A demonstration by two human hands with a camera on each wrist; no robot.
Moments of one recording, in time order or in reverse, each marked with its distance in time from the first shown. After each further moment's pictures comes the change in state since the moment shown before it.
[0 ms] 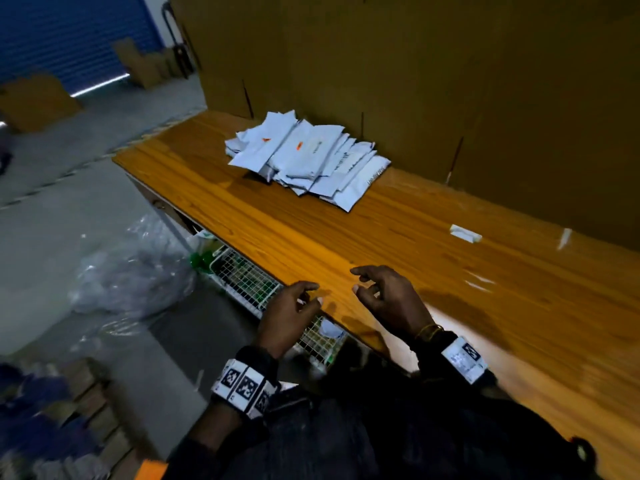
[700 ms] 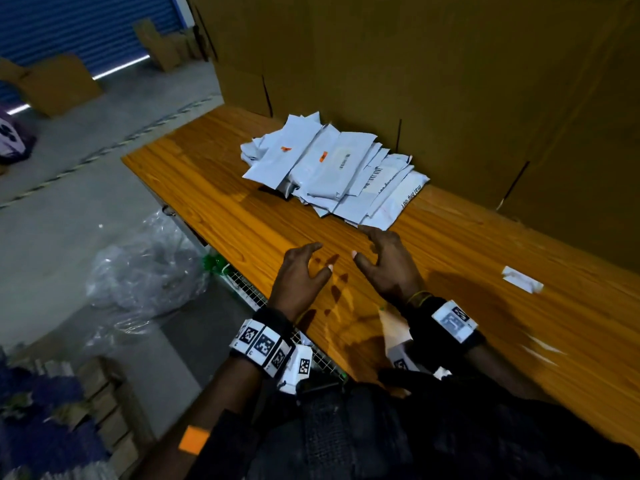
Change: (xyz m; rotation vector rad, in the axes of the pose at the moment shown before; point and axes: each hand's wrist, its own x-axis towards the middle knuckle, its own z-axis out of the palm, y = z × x) left_hand 0.156 -0.007 -0.032 0.116 0.111 -0.049; right_hand 0.178 -0.005 0.009 0.036 0.059 0.018
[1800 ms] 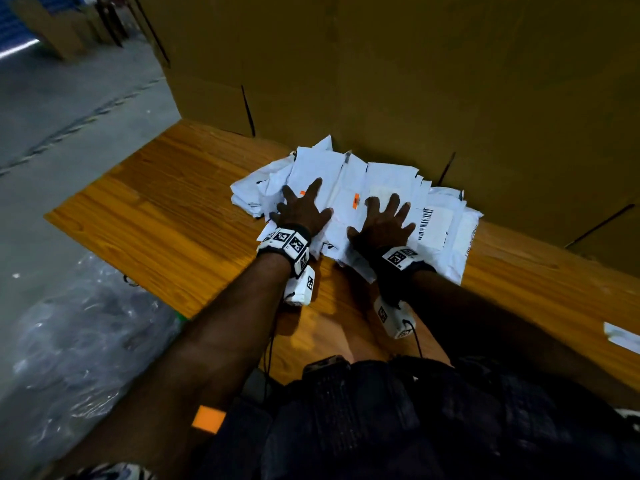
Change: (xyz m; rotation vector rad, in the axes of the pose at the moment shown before) left_hand 0.378 -0.068 -0.072 0.415 -0.239 -0.101; right_hand 0.309 -0.031 0.121 -0.478 0.109 0.492
